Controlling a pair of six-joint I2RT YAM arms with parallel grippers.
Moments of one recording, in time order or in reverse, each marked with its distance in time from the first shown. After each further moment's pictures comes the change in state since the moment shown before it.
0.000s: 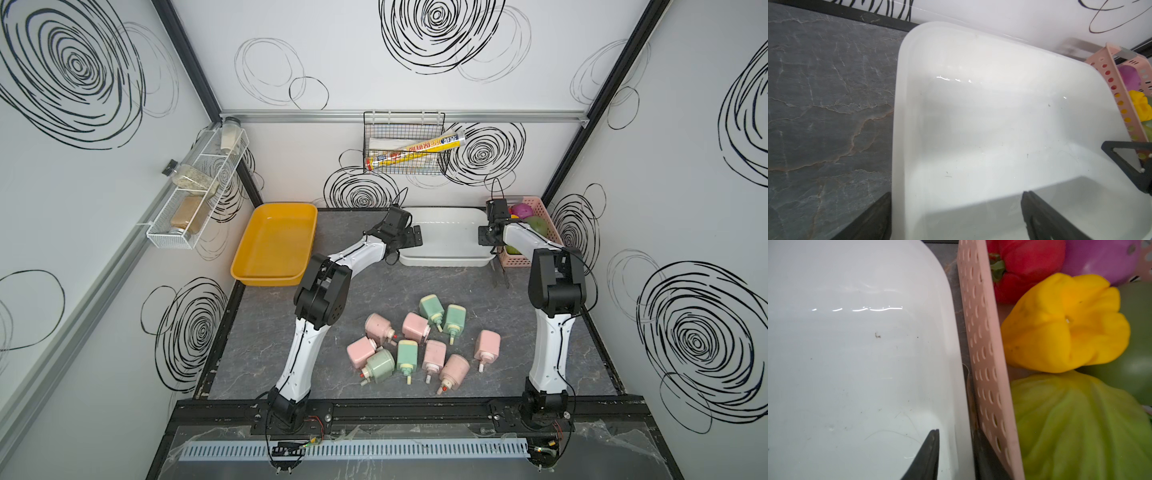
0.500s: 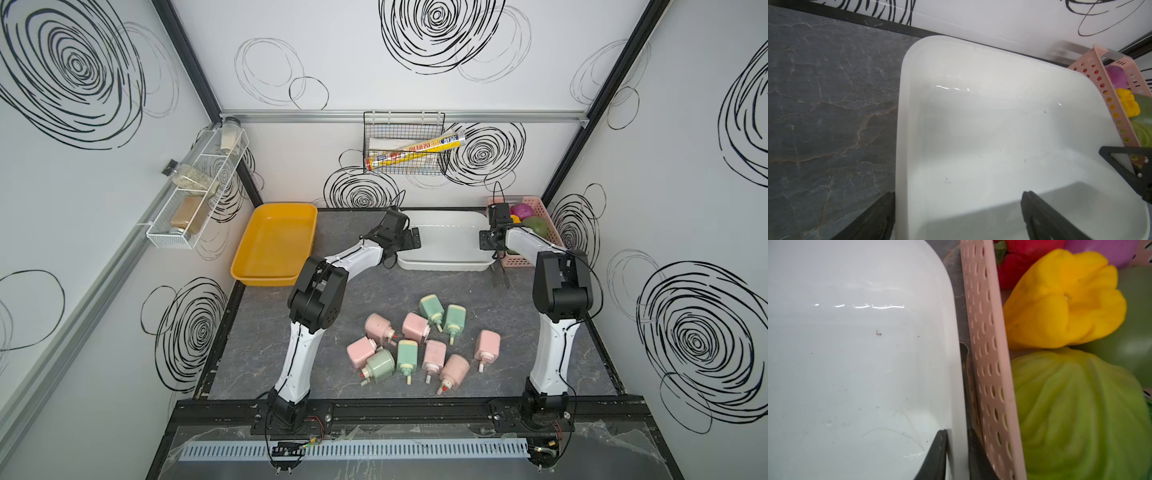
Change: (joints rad) left arm 0.000 -0.052 -0.092 0.073 -0.002 0.008; right arm 0.003 -0.056 -0.092 0.039 -0.015 -0.021
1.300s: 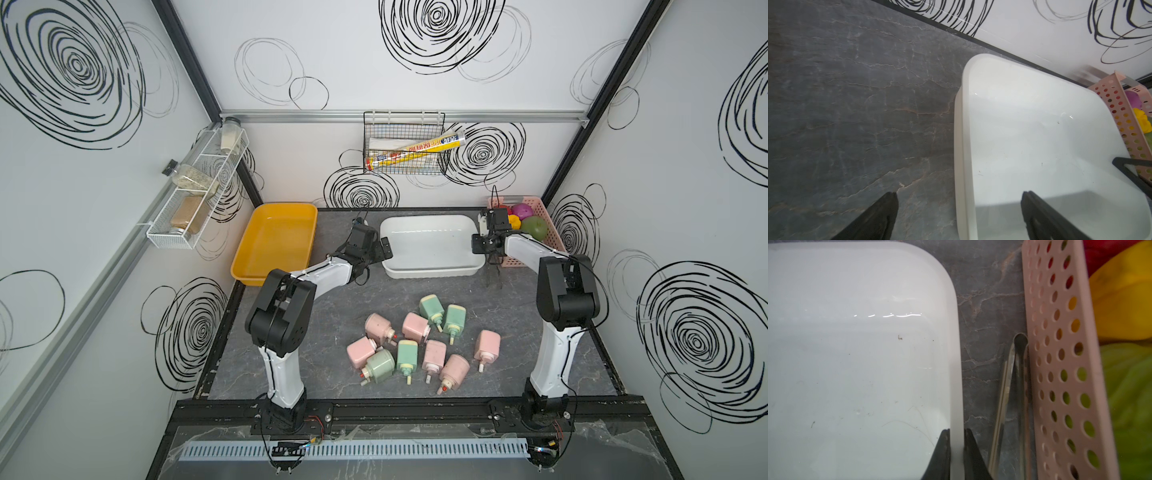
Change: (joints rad) left arm 0.101 -0.319 -0.492 0.195 -0.032 -0.035; right arm 0.026 -0.110 -0.168 0.100 -0.167 0.001
